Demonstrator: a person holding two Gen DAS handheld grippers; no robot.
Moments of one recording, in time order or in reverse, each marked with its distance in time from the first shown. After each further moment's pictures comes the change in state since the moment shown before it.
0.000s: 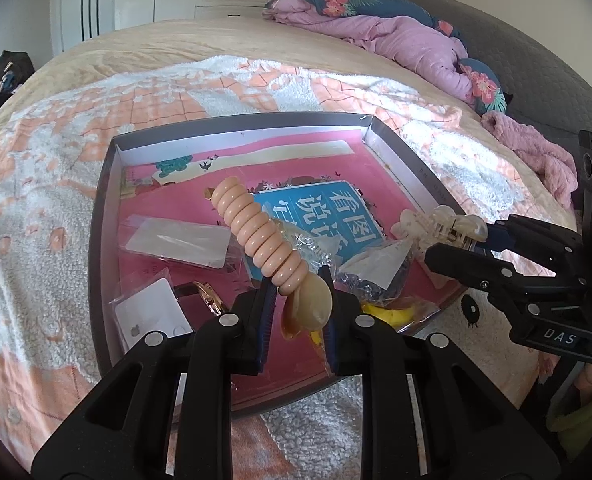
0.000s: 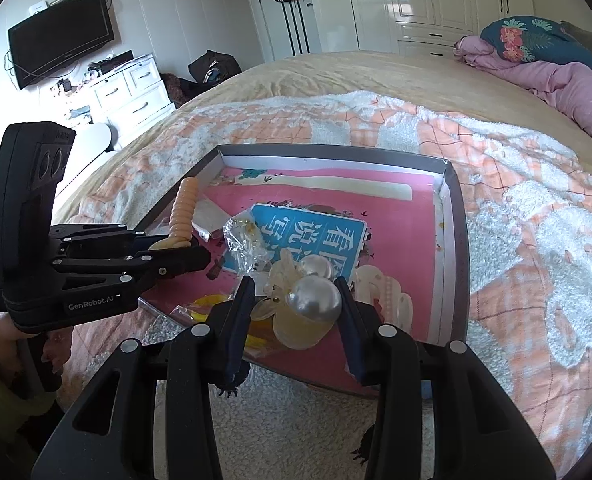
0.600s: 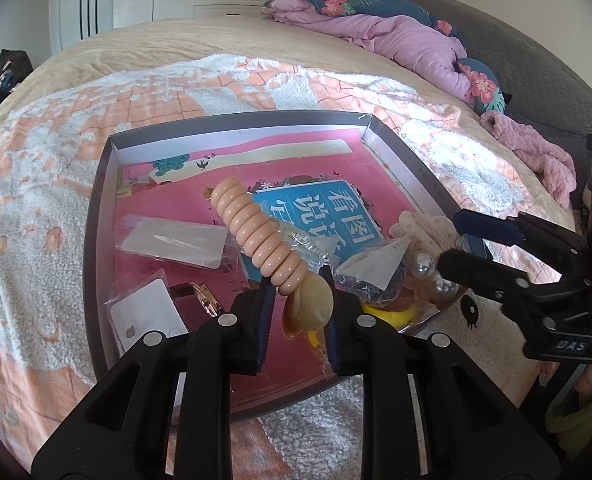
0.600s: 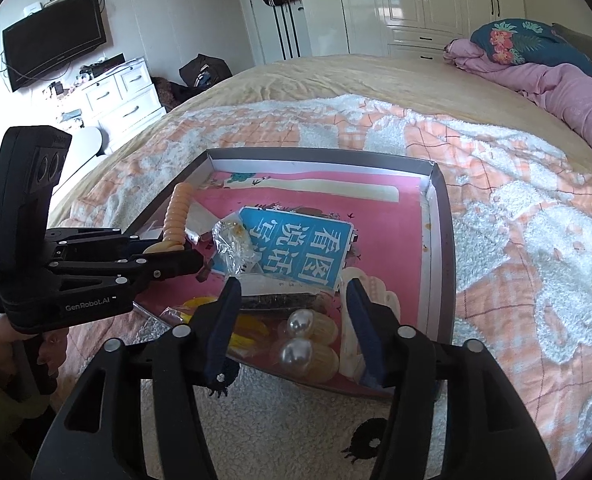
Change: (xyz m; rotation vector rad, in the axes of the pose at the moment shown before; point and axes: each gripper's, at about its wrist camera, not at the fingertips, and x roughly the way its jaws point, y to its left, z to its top) left arm 0.002 0.000 0.001 -0.002 0.005 -0.009; right arm -0.005 -0.003 -0.002 0.010 -0.016 -0.035
